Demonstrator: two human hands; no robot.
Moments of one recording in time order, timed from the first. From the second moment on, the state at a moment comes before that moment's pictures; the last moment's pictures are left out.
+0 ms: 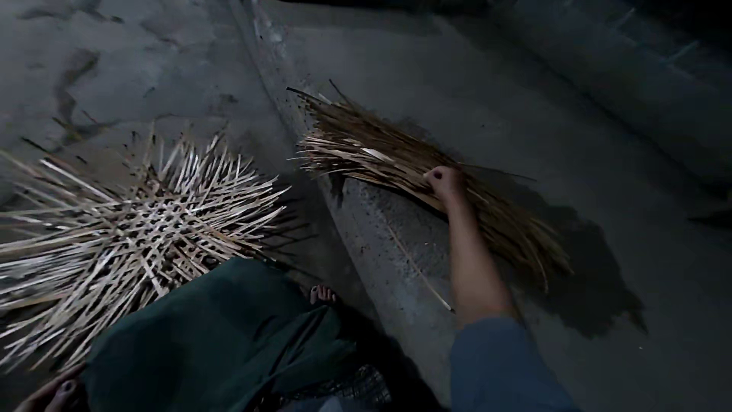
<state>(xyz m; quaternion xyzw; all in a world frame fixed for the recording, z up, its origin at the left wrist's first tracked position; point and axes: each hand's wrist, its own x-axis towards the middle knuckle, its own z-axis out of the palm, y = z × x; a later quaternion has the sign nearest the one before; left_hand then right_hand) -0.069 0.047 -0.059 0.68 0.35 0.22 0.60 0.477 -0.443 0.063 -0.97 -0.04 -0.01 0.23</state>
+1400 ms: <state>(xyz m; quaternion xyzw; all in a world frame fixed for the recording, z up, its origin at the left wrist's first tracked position) 0.027 -0.063 -0.019 0.81 0.11 0.24 0.53 0.297 -0.303 0.082 -0.87 -0.34 -0.13 0.33</state>
